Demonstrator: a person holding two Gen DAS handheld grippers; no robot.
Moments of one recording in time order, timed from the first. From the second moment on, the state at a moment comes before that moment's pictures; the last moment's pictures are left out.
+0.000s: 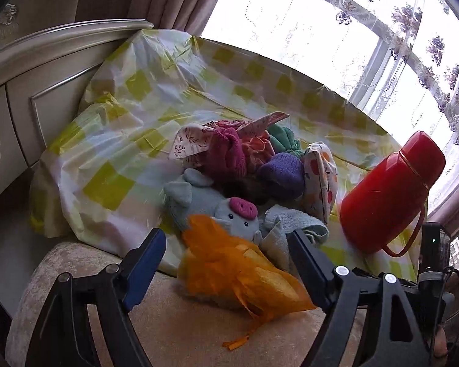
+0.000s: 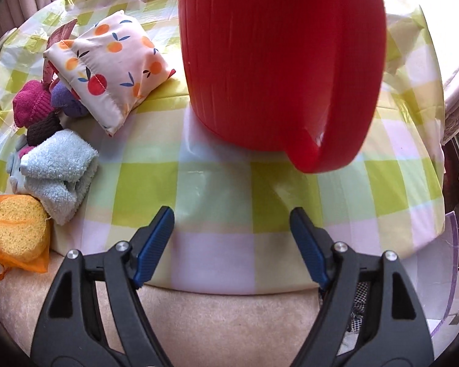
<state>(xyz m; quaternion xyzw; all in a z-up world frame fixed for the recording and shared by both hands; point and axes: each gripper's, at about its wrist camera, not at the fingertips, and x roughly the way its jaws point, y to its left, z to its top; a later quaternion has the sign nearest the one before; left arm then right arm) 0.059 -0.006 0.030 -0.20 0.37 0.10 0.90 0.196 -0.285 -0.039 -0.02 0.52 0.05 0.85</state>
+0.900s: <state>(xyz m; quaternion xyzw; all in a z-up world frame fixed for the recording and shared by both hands) 0.058 0.018 0.014 -0.27 0.38 0.07 0.88 0.181 -0.150 -0.015 -0.06 0.48 0.22 0.85</state>
